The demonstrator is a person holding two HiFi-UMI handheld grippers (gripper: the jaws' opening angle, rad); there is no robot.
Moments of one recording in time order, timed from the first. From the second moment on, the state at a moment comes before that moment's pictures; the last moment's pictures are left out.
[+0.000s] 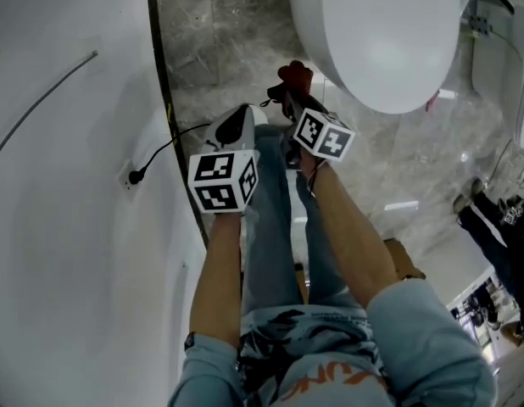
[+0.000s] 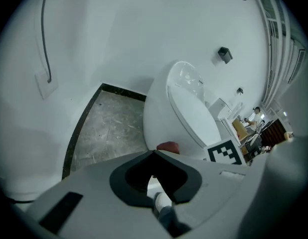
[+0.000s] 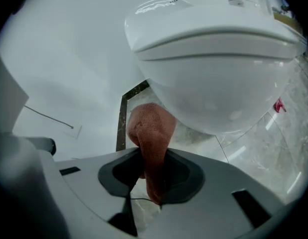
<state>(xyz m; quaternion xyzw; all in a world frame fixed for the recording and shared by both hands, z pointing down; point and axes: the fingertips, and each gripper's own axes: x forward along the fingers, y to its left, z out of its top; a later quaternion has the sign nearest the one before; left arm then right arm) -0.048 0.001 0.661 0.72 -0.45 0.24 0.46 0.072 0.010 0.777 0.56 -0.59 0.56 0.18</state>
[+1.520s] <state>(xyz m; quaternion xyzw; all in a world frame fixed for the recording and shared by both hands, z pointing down) -0.023 -0.068 0.108 0.74 -0.65 -0.02 0.17 0.124 -0.099 0.110 0.45 -0.89 0.12 0.01</state>
